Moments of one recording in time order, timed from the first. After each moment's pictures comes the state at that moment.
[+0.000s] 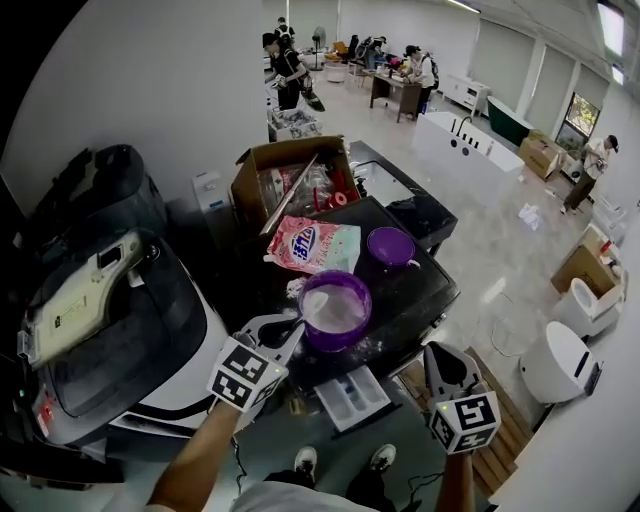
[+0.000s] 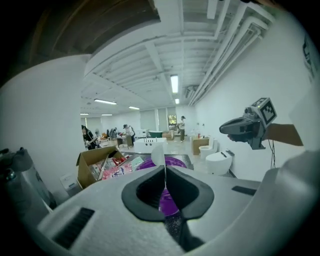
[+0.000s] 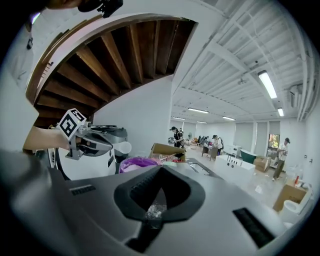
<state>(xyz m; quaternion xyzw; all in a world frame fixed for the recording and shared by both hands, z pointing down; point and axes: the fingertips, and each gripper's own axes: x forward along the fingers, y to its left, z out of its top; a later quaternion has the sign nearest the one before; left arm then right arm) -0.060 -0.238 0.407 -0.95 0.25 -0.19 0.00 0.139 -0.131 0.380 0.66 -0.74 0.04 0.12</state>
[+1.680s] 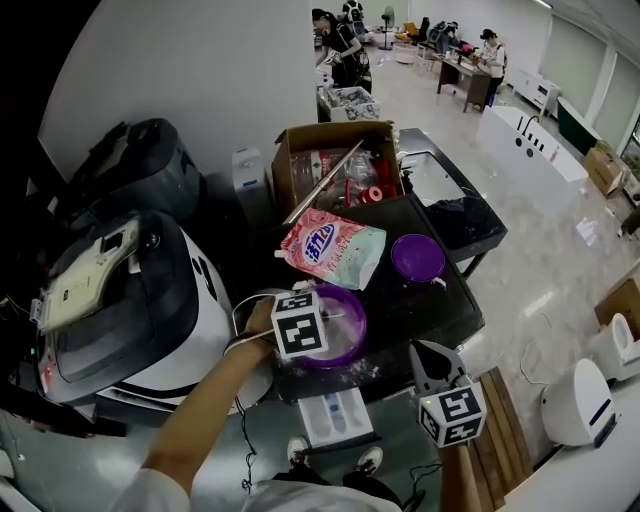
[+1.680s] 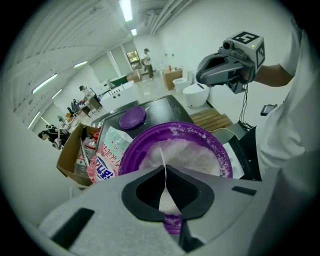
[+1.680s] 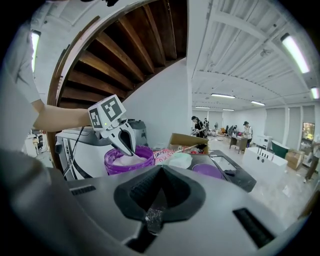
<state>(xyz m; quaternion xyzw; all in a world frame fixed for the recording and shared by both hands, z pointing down) 0.038 -0.314 0.503 -0.81 0.07 -0.58 0.07 0.183 -0.247 0.444 0.52 -0.84 0.09 0.15</state>
